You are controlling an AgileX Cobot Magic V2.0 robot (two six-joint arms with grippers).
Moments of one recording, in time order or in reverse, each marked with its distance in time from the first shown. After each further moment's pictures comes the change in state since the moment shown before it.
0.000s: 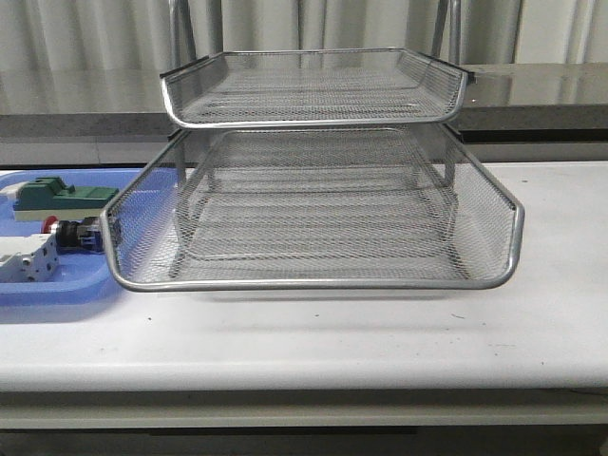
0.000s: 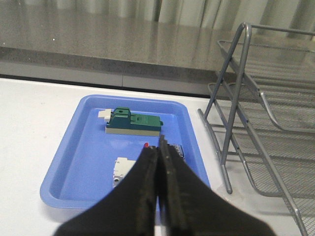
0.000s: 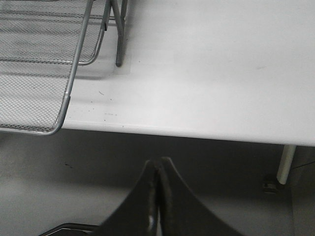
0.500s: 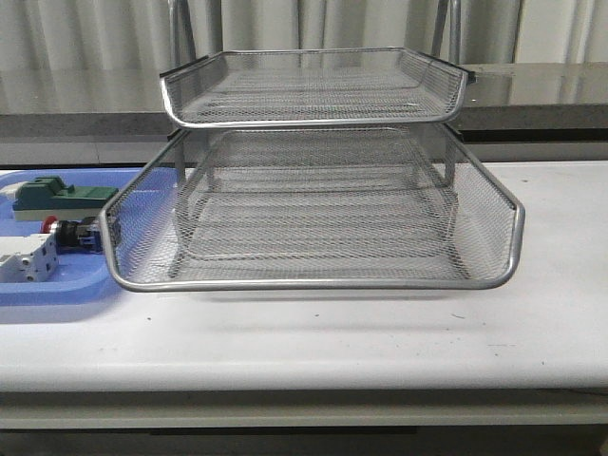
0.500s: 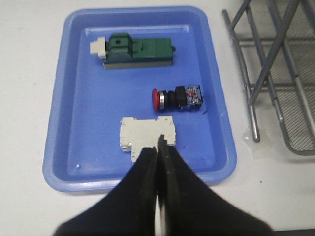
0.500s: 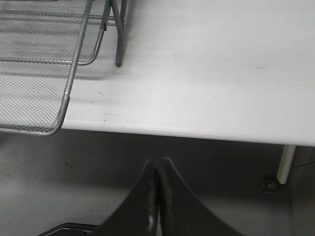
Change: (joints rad) left arm 0.000 0.814 -0.654 0.036 0.429 0.089; right arm 0.000 0.000 0.000 0.000 0.000 0.000
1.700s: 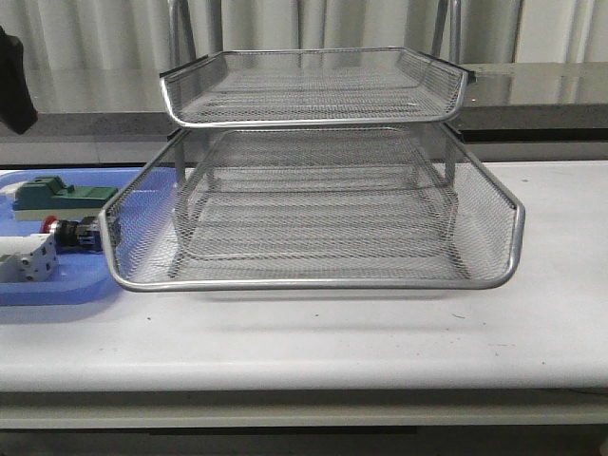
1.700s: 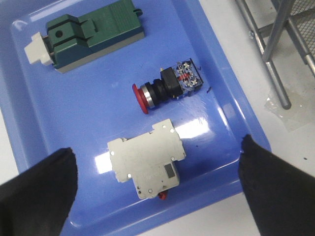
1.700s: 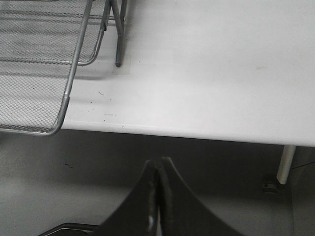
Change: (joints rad) left arm 0.000 0.416 -0.279 -0.089 0.090 0.415; right arm 0.000 0.000 0.000 0.000 0.000 0.000
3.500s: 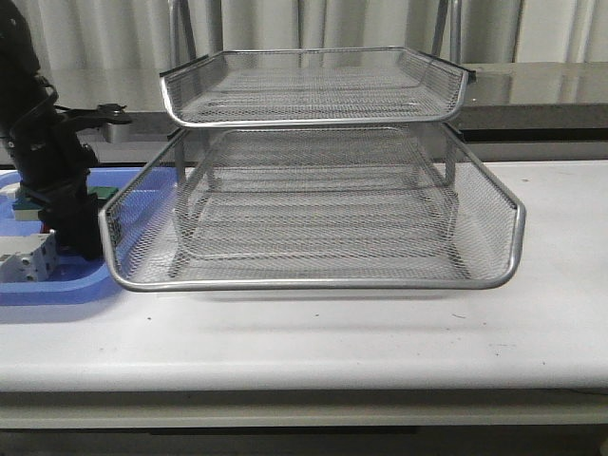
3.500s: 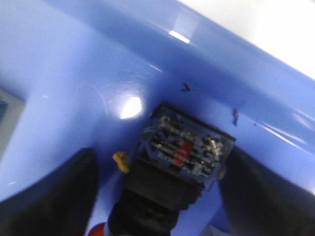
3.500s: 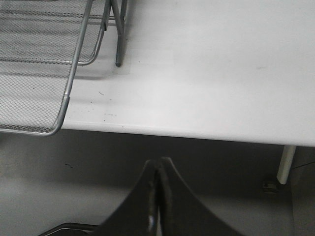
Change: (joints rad) left arm 0.000 0.681 -0.545 -0.131 0.242 0.678; right arm 0.000 0.000 0.000 0.000 0.000 0.000
